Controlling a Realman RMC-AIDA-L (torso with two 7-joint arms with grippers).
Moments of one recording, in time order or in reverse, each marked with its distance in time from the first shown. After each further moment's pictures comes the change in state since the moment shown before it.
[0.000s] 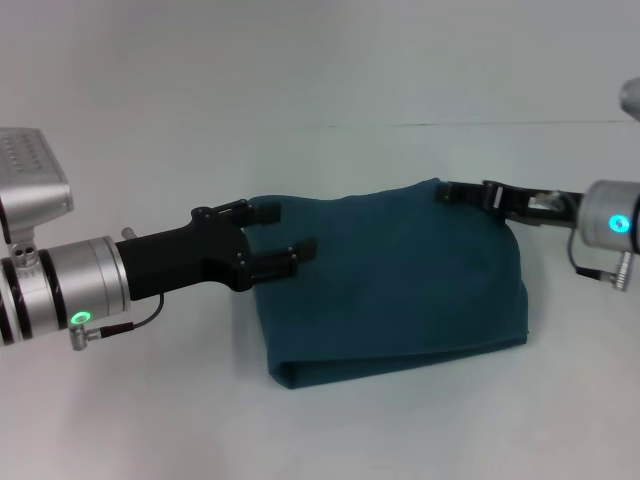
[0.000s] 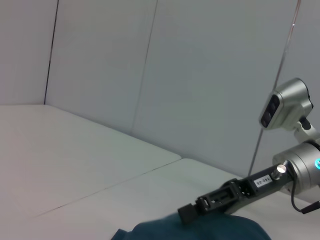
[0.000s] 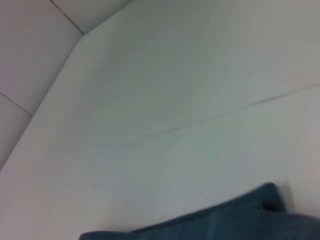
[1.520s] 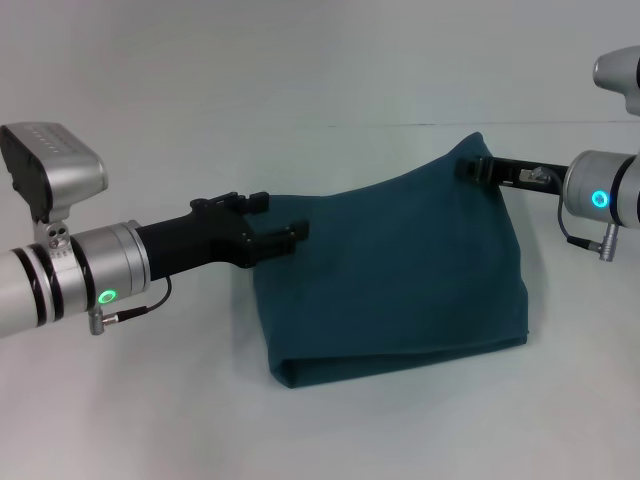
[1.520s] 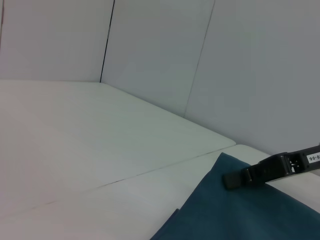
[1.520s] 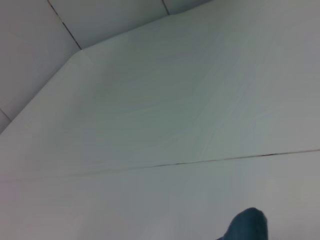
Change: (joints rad) left arm -0.055 -0.001 -0.004 -0.079 -0.003 -0.215 -0.029; right arm 0.056 0.015 0.001 0.015 0.020 0.145 -0.155
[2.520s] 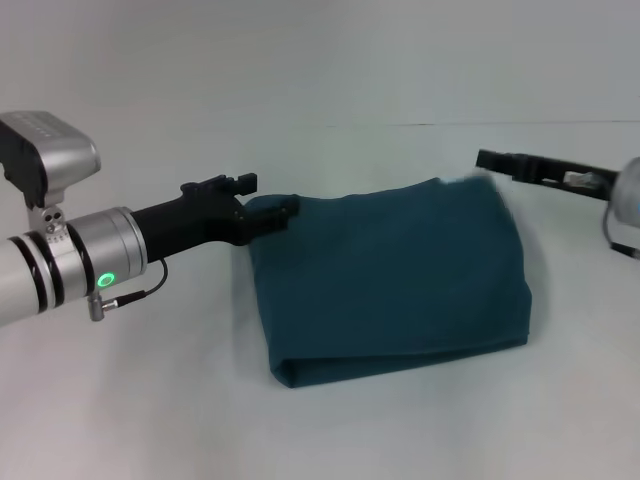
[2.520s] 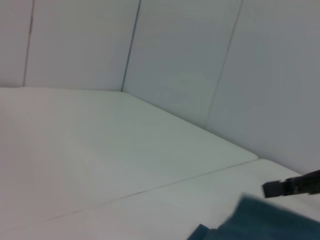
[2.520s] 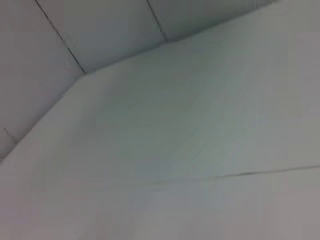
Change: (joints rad) left arm -0.011 0.001 -0.005 -0.005 -0.045 -0.054 -0.021; right arm -0.109 -0.005 0.008 -0.104 0.069 -0.092 -0.062
